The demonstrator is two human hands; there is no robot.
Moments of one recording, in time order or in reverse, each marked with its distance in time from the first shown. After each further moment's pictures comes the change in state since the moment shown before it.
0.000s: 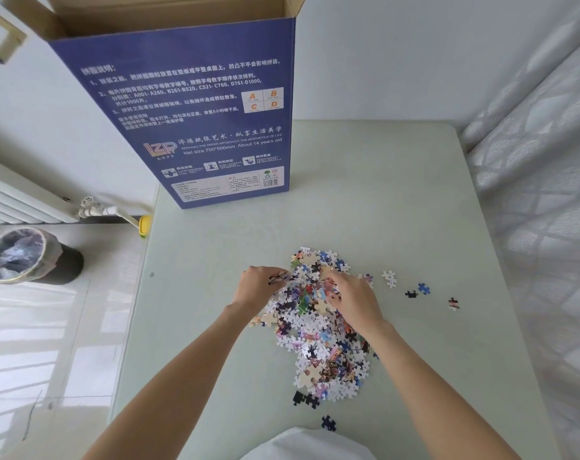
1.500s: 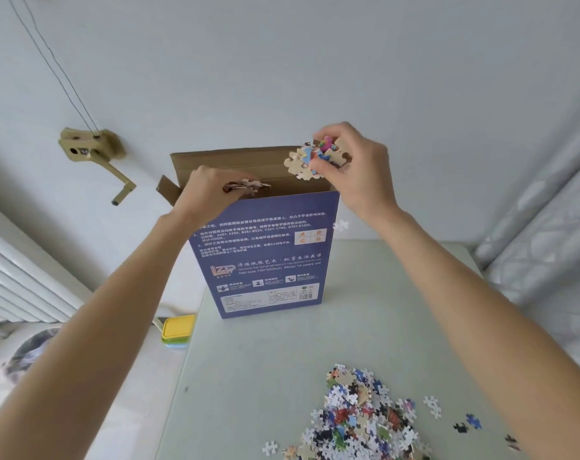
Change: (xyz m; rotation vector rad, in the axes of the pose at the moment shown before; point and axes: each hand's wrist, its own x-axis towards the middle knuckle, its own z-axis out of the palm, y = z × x) left_hand 0.064 0.087 -0.355 0.278 0.643 0.561; right_hand 0.165 -0.204 -0.295 0.365 0.781 -0.541
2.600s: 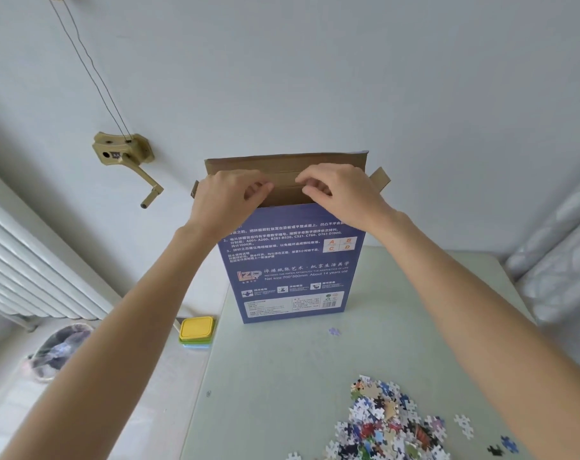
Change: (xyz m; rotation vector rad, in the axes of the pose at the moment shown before) left_hand -0.014 0.003 -0.017 0.189 0.201 0.013; right_hand 0.014 0.012 0.059 -0.236 -0.417 -0.150
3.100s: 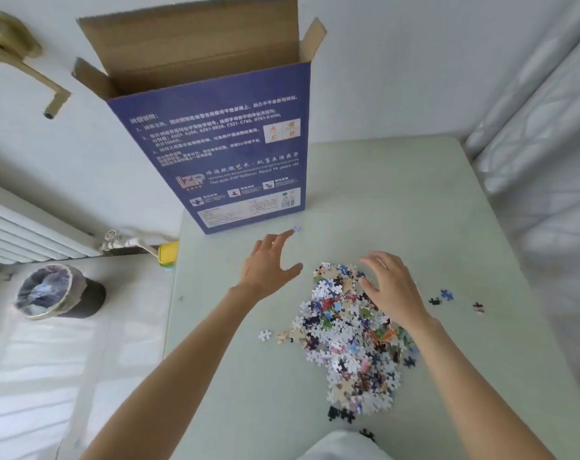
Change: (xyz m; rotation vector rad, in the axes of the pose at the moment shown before) left_hand -0.223 0.109 0.143 -0.201 -0.828 -0.257; right_hand -0.360 0.027 0.086 -0.098 -0.361 0.676
